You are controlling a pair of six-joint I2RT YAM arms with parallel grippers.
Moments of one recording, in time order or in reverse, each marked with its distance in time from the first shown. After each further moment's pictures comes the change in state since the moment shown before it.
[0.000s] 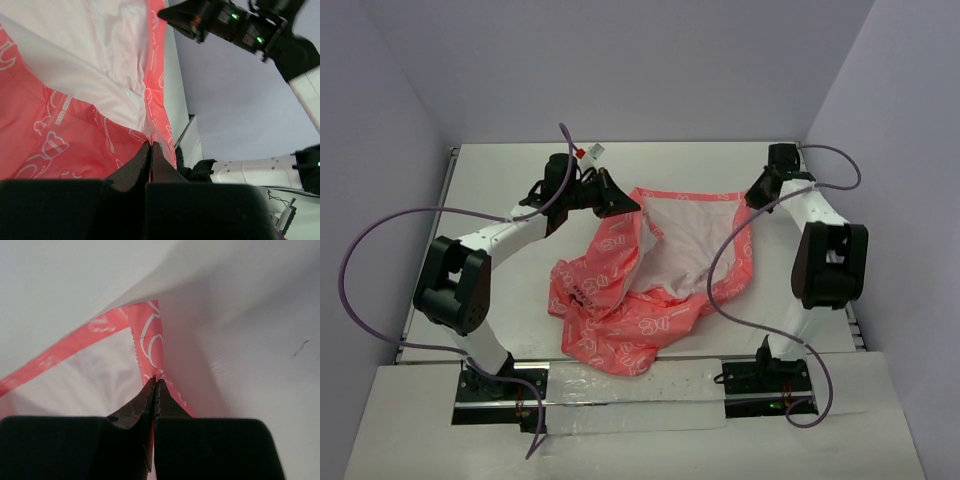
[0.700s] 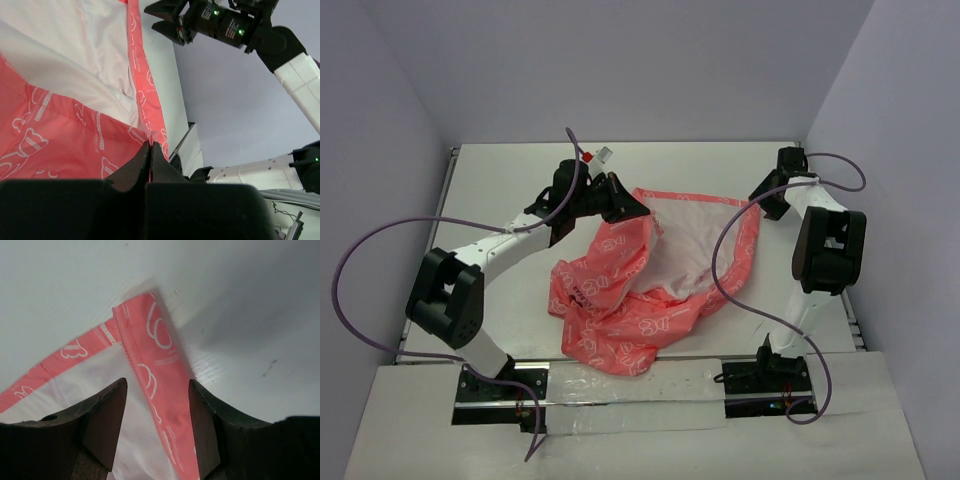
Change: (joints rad) left arm -0.091 -0.080 -0.031 -0.005 -0.152 -0.034; right arm -0.054 0.041 0.010 0.001 0.028 -0.011
